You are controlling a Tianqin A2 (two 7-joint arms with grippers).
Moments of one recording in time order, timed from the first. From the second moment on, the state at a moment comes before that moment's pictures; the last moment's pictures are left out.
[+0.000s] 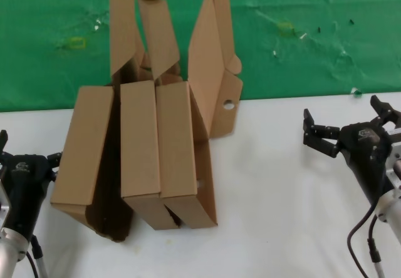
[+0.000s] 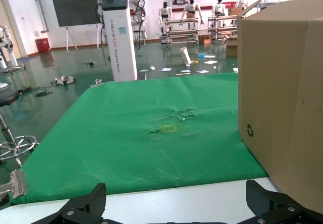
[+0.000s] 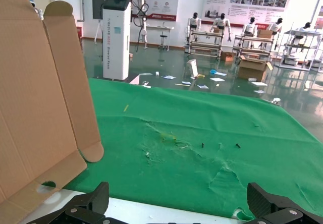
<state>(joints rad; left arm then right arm) 0.00 -0.30 1.60 -1.60 -1.80 0.00 0.00 0.03 0.30 -1.61 1.61 1.75 -0.04 0.02</state>
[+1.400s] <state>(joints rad) 0.00 -0.30 1.60 -1.60 -1.80 0.00 0.00 -0.18 0.49 -1.50 1.89 2.02 -0.68 -0.55</state>
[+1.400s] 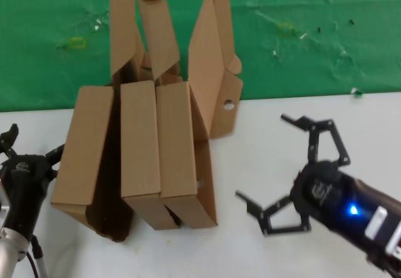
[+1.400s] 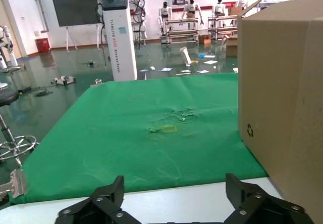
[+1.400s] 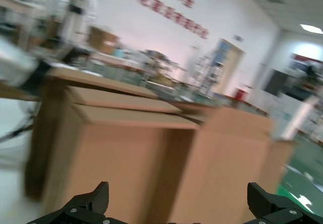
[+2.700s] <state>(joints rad) 0.00 -0.30 1.60 -1.60 -1.80 0.00 0.00 0.03 0.60 -1.76 1.74 1.88 -0.86 -0.51</state>
